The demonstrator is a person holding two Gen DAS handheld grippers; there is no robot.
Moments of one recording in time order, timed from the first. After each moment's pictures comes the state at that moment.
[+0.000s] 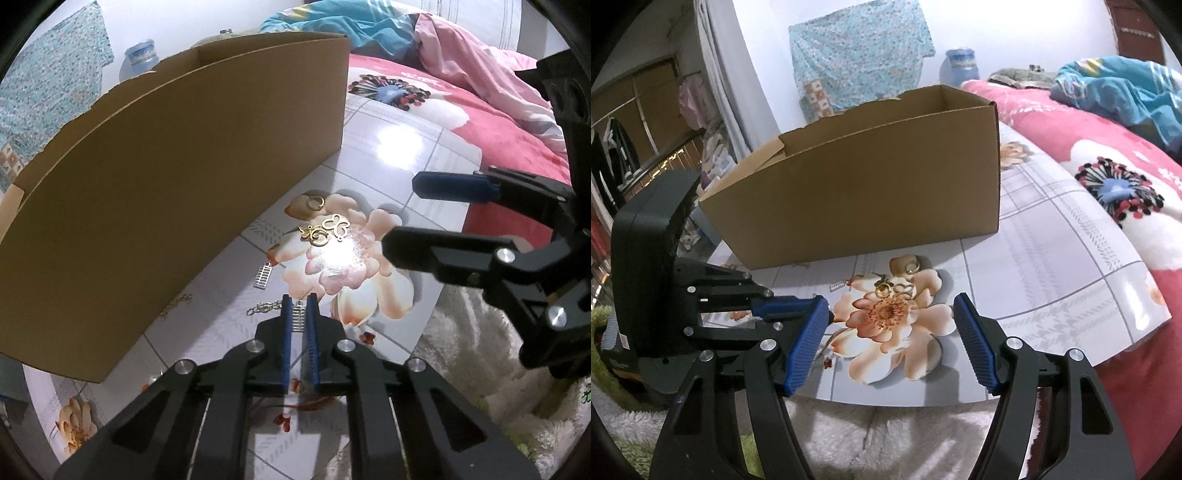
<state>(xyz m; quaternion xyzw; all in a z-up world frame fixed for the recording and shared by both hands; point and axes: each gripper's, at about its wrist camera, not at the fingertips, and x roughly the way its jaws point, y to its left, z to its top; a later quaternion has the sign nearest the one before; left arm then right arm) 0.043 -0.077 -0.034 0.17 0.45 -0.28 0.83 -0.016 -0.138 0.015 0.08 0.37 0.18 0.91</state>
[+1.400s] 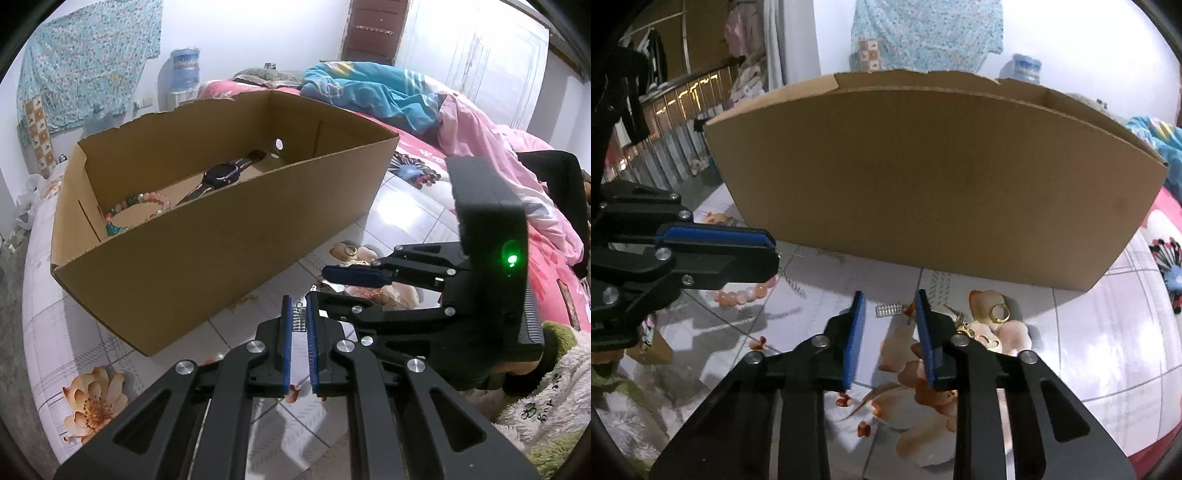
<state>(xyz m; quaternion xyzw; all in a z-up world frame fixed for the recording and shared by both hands) 0.031 -0.004 0.008 0.05 0.40 -0.28 0.87 0.036 -0.055 -0.006 -0.07 0.40 0.24 0.88</state>
